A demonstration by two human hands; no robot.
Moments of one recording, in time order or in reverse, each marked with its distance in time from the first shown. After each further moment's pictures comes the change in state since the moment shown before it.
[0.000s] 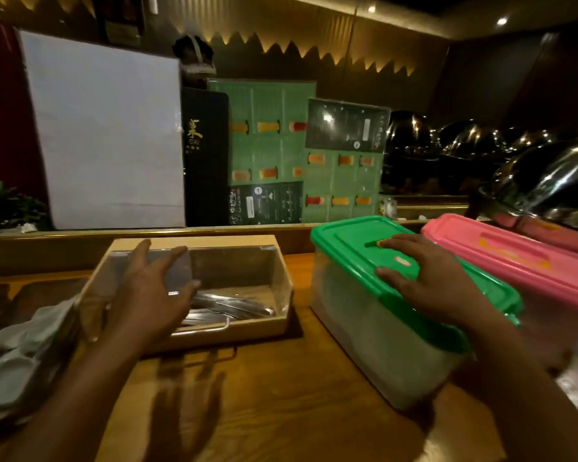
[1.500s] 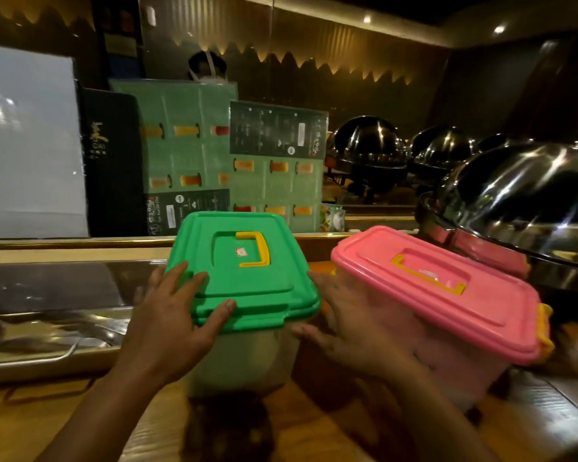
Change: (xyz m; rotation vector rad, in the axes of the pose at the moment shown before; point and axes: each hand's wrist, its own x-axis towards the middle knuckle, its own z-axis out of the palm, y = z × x) left_hand -0.042 0.213 0.159 0.130 -0.057 0.187; right_hand 0.007 0.170 0.003 0.276 -0.217 -0.186
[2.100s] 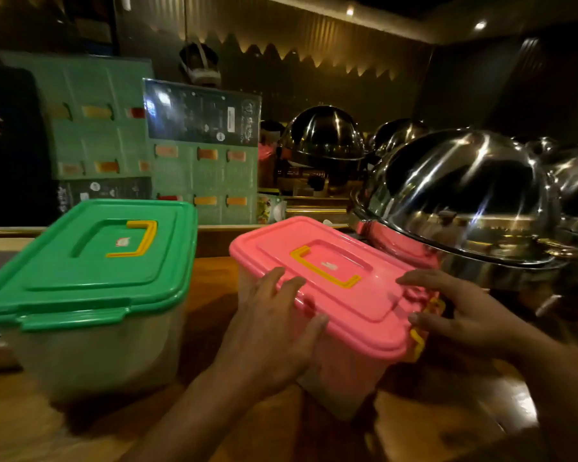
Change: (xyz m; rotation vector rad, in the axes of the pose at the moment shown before) left_hand -0.009 0.281 0.126 -0.211 -0.135 0.185; right_hand -0.110 0.222 -0.233 -0.123 -0.037 0.130
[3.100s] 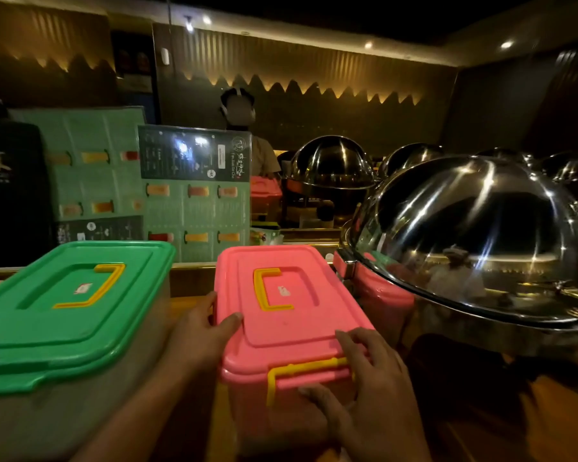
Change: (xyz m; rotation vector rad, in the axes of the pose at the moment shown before) left_hand 0.089 -0.048 0.029 -0.485 0.174 -0.493; right_hand 0.032 0.000 0.107 -0.024 0.496 -0.048
